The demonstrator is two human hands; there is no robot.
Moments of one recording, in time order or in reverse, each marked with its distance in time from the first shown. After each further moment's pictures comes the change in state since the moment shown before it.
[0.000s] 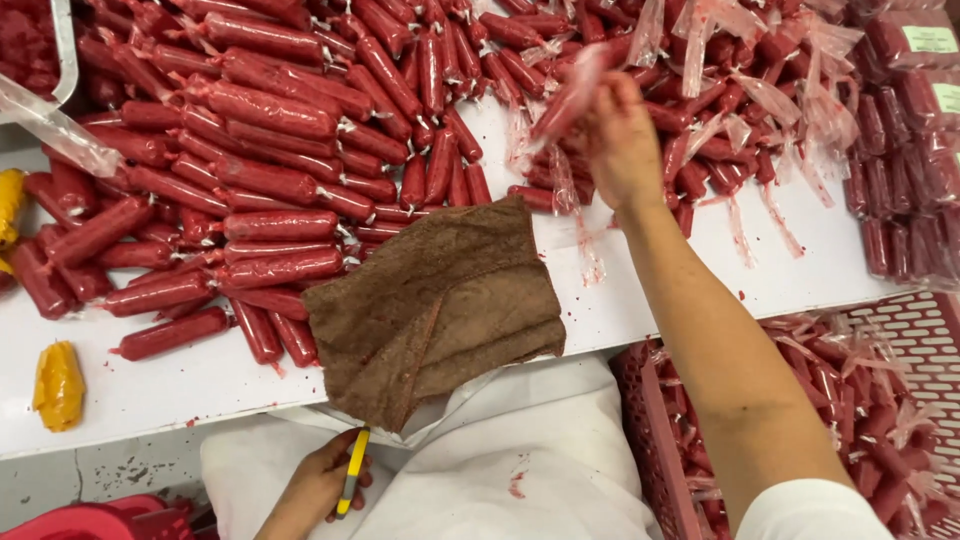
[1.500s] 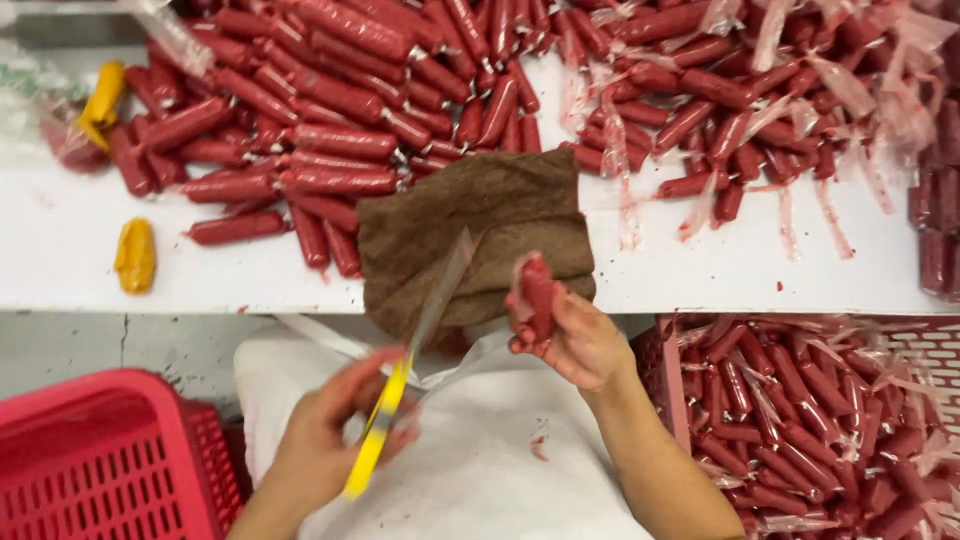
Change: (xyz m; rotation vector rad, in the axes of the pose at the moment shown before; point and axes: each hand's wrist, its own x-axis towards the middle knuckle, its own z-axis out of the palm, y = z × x) left_hand -0.128 0.009 0.020 0.094 -0.007 0.954; right_hand -0.225 0.045 0.071 1.074 -0.466 0.558
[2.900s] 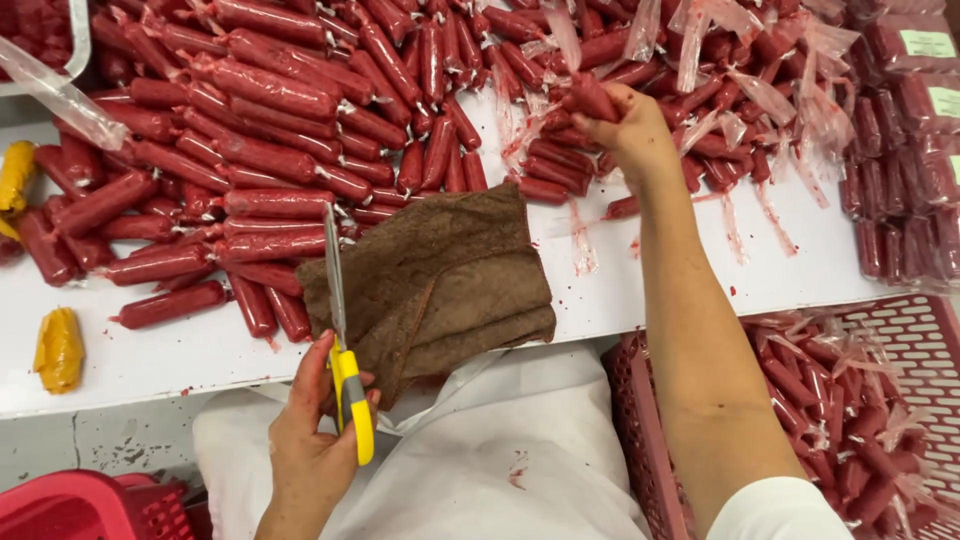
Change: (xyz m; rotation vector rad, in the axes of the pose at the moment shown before) left_hand 0.063 0.008 0.022 -0.002 0.504 -0.094; right_hand 0.103 -0.231 -0.006 -0.824 0.526 -0.311
